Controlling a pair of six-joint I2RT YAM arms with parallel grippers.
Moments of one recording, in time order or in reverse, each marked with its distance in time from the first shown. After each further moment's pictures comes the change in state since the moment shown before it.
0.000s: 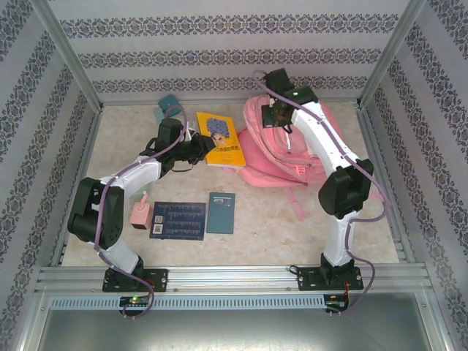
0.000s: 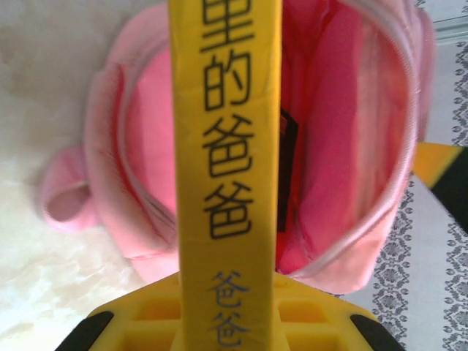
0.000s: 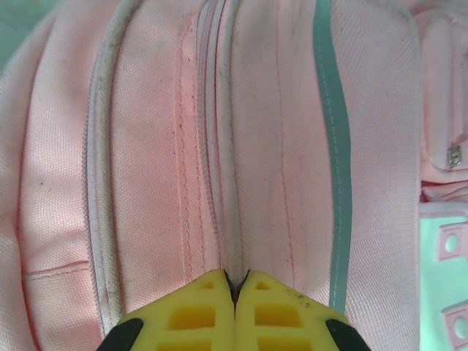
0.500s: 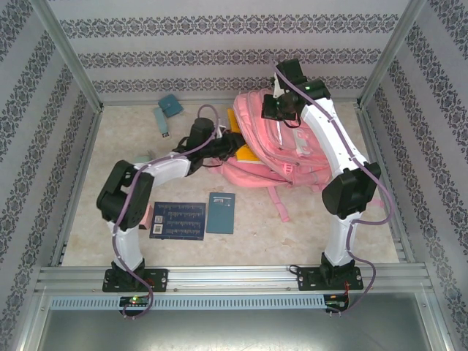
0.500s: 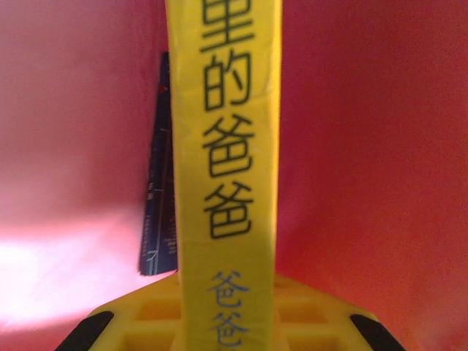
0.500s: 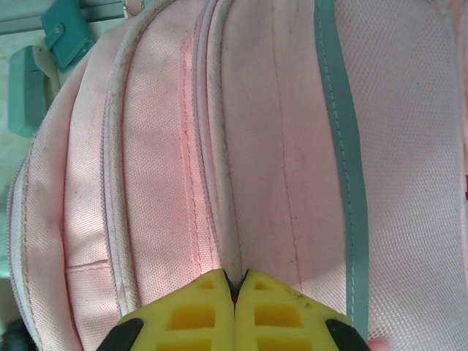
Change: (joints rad) left arm -0.194 0.288 0.203 0.239 -0.051 -0.146; right arm -0.048 -0.013 0.052 -0.003 -0.282 0.128
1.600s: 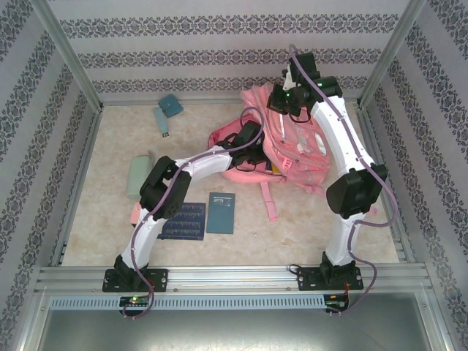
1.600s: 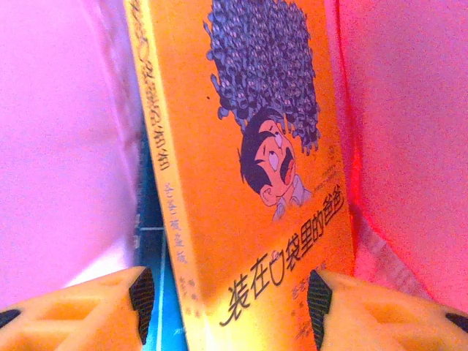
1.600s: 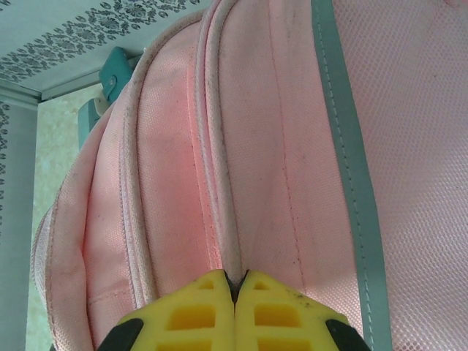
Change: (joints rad) left arm -0.200 0.309 0.508 -0.518 -0.332 0.303; right arm -0.066 -0.020 0.008 0.050 -0.132 0.130
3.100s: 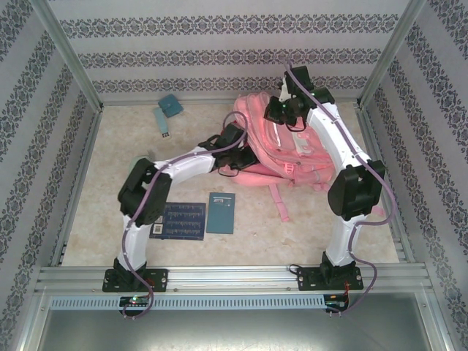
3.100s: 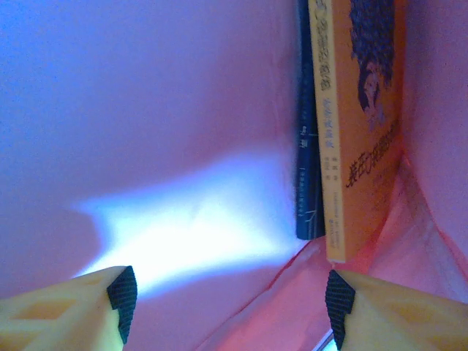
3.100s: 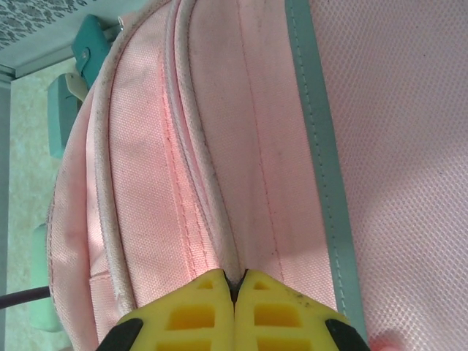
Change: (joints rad) left arm 0.070 -0.233 -0.271 -0.078 0.059 -0.029; right arm -0.005 -0.018 -0.220 0.150 -0.019 -0.020
